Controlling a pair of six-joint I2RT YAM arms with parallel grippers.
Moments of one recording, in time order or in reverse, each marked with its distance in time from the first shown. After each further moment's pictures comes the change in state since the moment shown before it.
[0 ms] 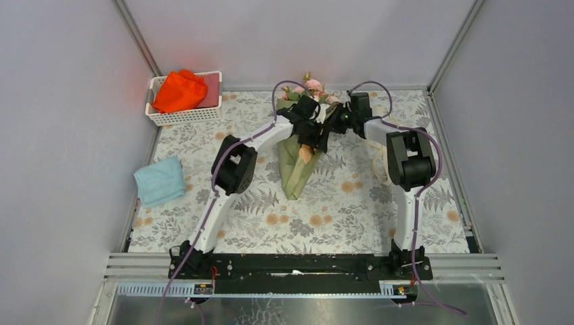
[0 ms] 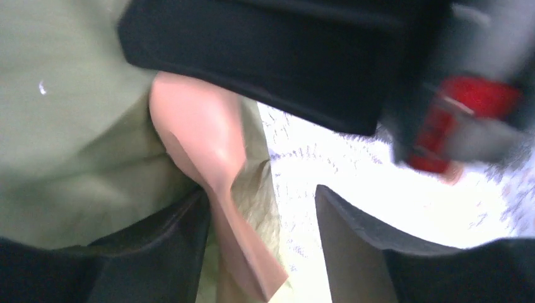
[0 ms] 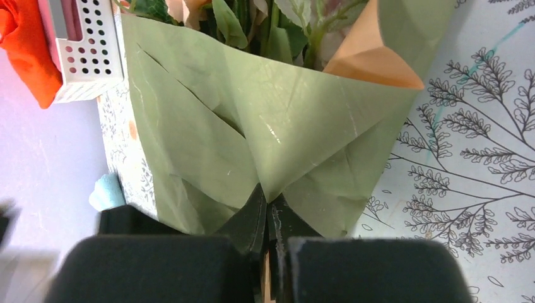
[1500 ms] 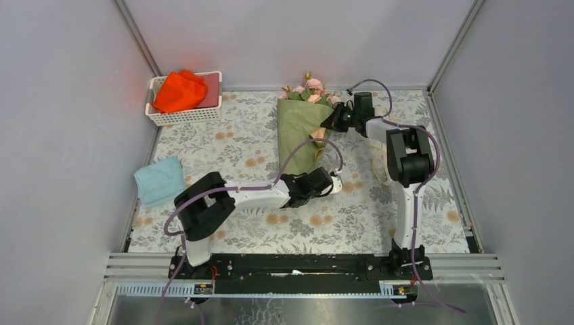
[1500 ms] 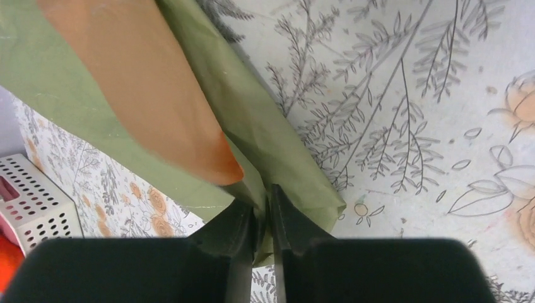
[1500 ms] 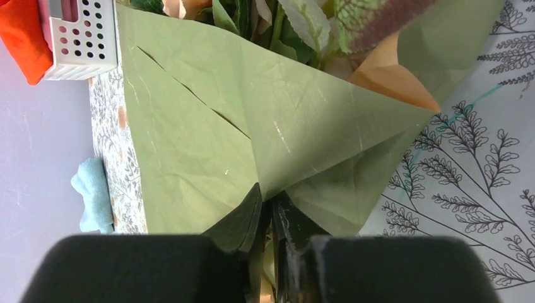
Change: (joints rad) left arm -0.471 -0.616 -0.928 0.254 -0.795 0.568; right arm -0.036 0.065 0.042 0.042 -0.096 -0.100
